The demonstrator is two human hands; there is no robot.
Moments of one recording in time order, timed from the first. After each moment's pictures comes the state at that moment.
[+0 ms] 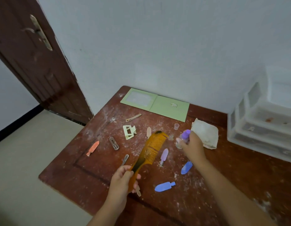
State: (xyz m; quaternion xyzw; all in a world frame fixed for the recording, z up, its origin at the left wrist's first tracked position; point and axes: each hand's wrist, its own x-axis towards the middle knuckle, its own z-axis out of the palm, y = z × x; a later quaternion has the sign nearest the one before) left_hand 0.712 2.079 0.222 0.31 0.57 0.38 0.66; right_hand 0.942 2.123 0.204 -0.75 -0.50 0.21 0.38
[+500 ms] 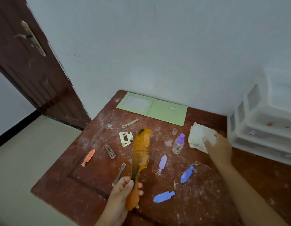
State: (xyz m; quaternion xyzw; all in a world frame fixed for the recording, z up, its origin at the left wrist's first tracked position) left_hand 0.712 2.084 0.208 0.25 0.51 0.37 0.74; right_hand 1.024 2.127 0.188 -0.88 -0.38 0.09 0.26
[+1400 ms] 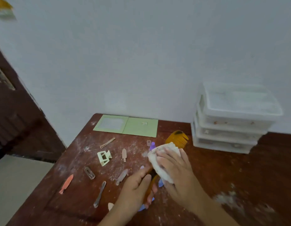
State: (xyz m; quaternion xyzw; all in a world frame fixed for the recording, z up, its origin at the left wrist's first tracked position) left_hand 0.775 2.060 0.292 0.62 0.34 0.26 0.66; right_hand 0.931 2.012 0.274 -0.59 -0.73 -0.09 0.35
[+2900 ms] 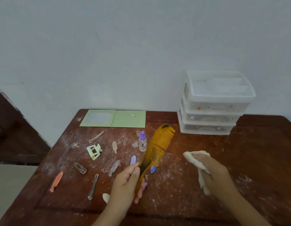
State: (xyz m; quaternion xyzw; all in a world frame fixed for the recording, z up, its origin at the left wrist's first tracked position) left_hand 0.762 2.042 0.288 0.62 0.37 0.29 0.64; right_hand 0.982 1.933 0.253 -0.70 -0.56 0.02 0.44
